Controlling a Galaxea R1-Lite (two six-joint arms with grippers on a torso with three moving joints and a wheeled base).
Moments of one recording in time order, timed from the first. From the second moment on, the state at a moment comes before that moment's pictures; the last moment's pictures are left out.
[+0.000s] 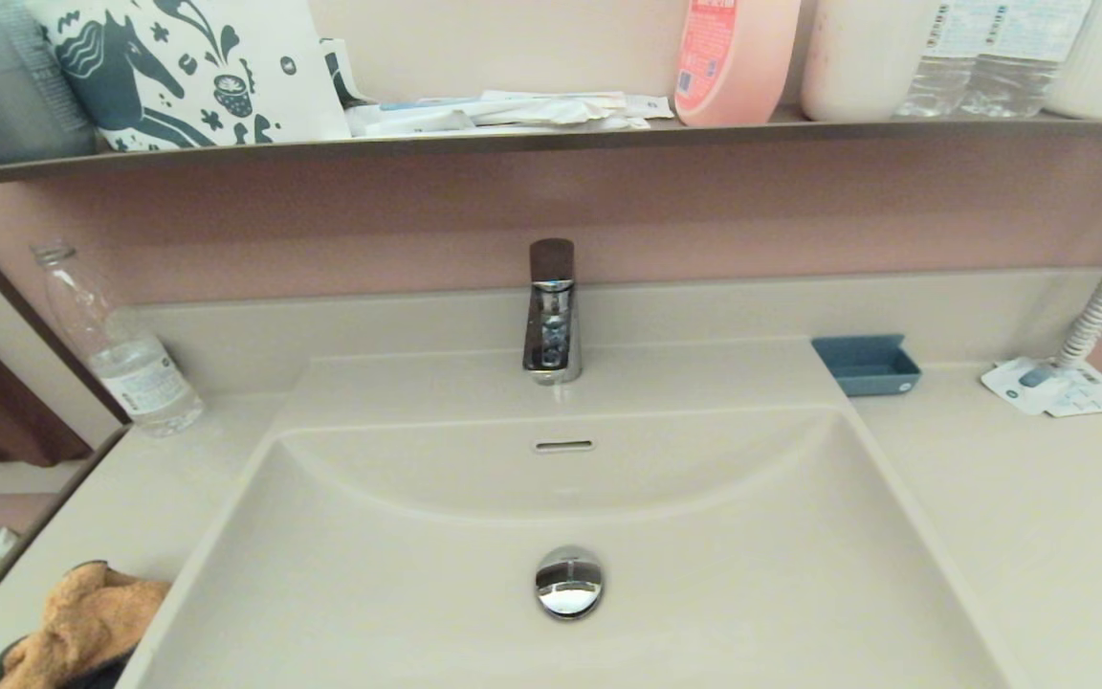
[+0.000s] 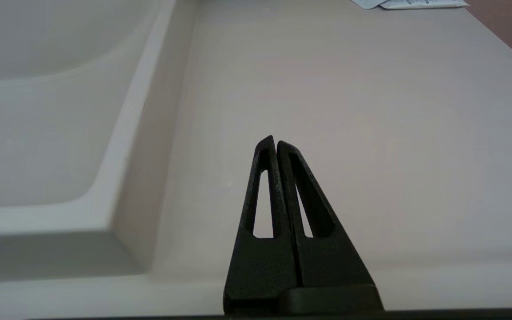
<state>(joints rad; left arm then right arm) 0.00 0.00 -0.02 0.06 -0.02 0.06 0.00 0.00 0.00 0.00 0.00 0.00</state>
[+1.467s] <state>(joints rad) 0.00 0.00 -0.02 0.06 -0.02 0.06 0.01 0.46 -0.34 -0.10 0.11 0.03</state>
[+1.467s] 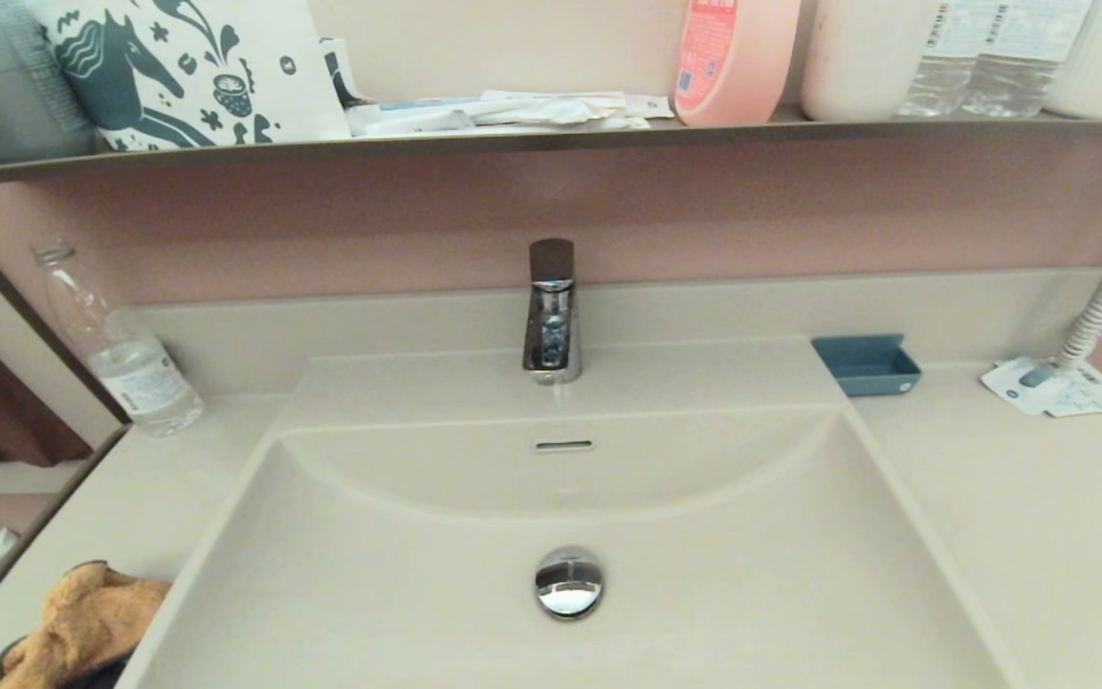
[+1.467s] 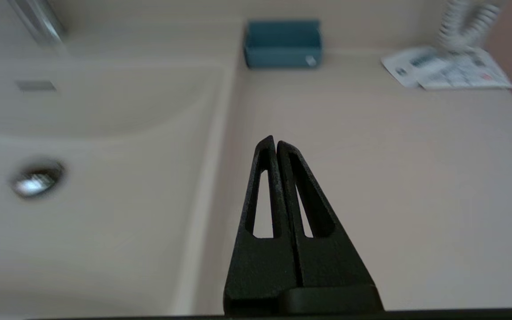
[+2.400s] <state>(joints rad) 0.00 0.00 -0.02 0.06 -0.02 0.06 0.71 1.41 -0.80 -0.48 -0.32 0.16</state>
